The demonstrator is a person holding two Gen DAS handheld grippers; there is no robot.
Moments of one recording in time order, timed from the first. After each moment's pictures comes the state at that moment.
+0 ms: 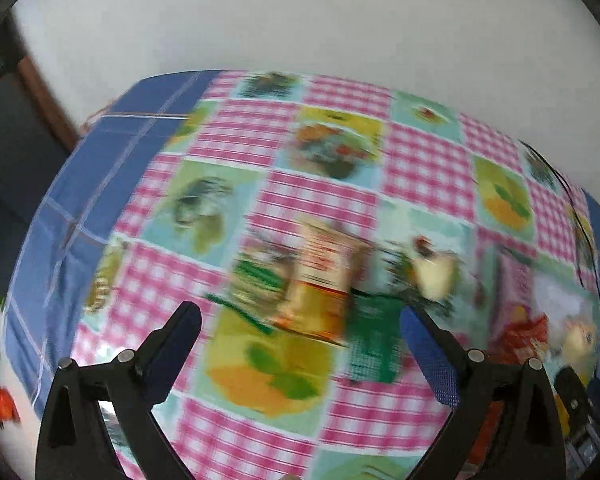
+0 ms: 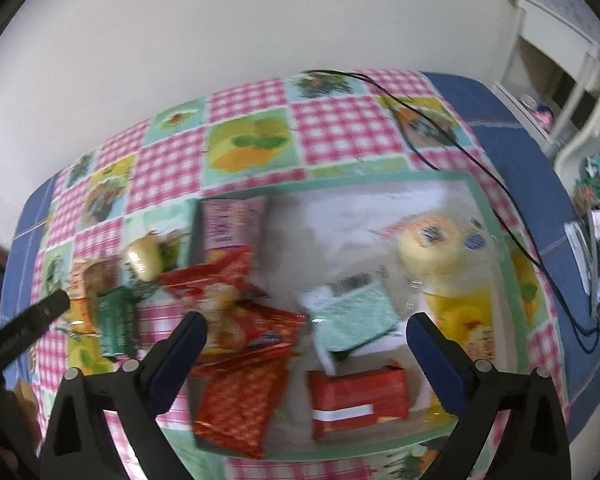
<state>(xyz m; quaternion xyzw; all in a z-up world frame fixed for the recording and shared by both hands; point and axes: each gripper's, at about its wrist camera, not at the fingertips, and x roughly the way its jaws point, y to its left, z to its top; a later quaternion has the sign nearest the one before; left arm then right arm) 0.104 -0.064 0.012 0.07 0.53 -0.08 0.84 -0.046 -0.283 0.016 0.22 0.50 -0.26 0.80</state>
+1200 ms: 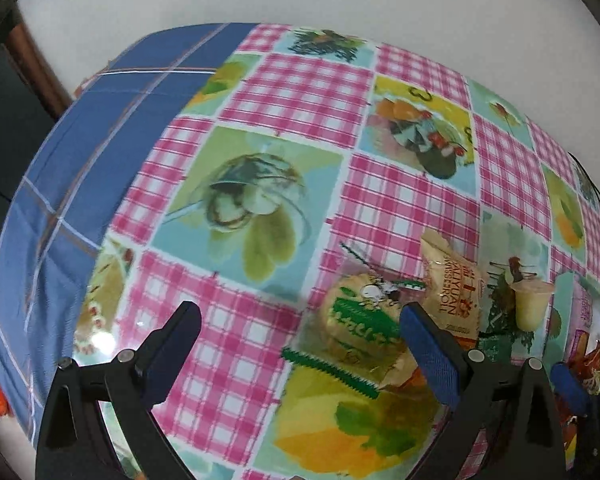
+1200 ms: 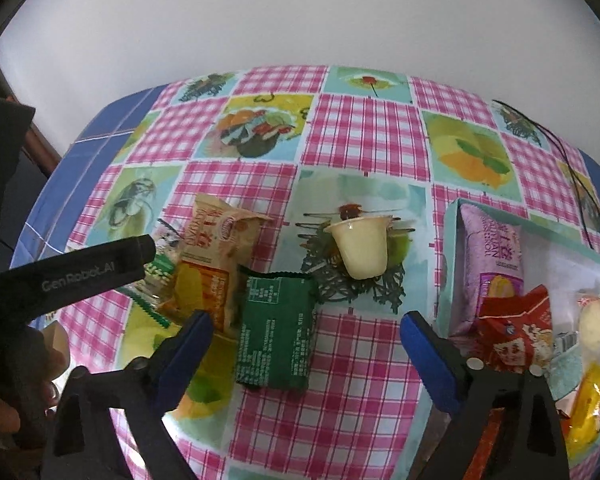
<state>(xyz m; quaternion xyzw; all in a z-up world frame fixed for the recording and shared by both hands) 0.176 -0.015 -0.051 0.06 0.58 -0.10 0.81 0.069 -0.156 -0.038 0.13 0.52 -0.13 0.83</state>
